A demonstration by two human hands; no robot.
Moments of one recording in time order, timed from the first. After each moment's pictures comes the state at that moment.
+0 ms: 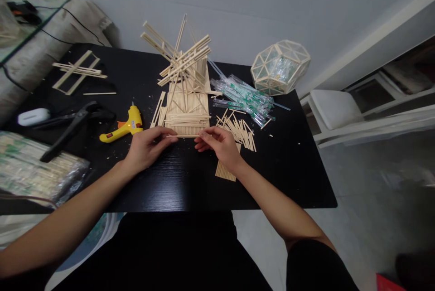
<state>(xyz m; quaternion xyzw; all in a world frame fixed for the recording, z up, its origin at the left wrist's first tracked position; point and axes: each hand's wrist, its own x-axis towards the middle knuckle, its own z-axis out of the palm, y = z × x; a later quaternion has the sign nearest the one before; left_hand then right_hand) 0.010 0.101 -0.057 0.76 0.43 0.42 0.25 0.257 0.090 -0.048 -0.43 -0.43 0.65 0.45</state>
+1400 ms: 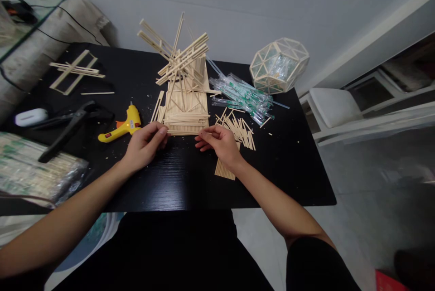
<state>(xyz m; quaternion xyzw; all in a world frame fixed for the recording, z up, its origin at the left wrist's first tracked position) 0.009 0.099 -0.052 0.69 0.45 0.42 0.40 0.260 0.093 -0.053 -0.48 -0.42 0.64 0.44</state>
